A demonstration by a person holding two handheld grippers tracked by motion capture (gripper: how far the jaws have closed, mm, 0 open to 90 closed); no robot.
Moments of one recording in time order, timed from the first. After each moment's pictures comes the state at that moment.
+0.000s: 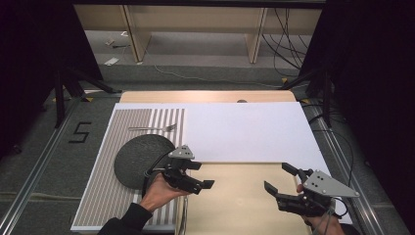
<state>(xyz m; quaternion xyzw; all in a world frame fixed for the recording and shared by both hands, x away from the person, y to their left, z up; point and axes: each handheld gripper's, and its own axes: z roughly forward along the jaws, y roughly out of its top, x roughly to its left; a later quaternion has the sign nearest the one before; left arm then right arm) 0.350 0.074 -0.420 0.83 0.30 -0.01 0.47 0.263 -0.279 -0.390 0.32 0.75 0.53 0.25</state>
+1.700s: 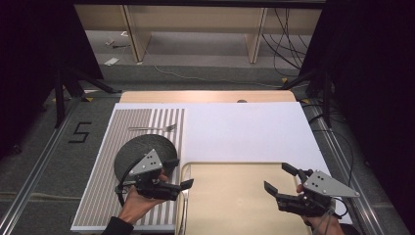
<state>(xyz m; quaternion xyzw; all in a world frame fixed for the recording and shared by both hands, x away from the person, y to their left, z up) 0.312 0.132 -0.413 0.77 0.30 0.08 0.55 0.263 -0.279 -0.390 0.32 0.74 0.53 0.25</state>
